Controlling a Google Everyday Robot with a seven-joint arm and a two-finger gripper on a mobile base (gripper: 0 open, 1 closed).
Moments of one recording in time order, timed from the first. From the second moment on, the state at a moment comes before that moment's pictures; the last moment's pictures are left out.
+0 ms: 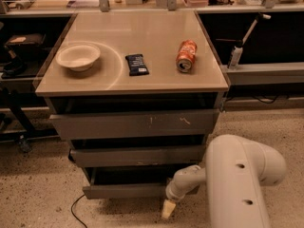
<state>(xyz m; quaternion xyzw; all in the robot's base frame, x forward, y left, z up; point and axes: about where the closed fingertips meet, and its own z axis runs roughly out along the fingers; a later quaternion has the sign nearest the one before) 0.515 -0.072 0.172 -0.61 0.77 0.13 0.12</state>
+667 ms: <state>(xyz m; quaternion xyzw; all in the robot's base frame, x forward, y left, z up) 0.437 -0.118 0.206 -0.57 0.81 0.15 0.06</state>
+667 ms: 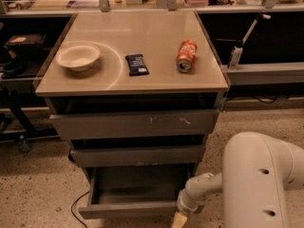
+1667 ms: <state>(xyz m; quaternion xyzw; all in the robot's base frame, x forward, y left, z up) 0.419 -0.105 0.159 -0.58 0.80 0.16 0.00</state>
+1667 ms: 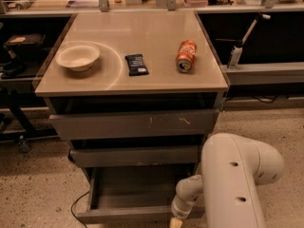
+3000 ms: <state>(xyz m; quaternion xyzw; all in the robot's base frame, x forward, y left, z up) 0.344 -0.155 0.199 -0.55 0.81 0.17 -0.04</state>
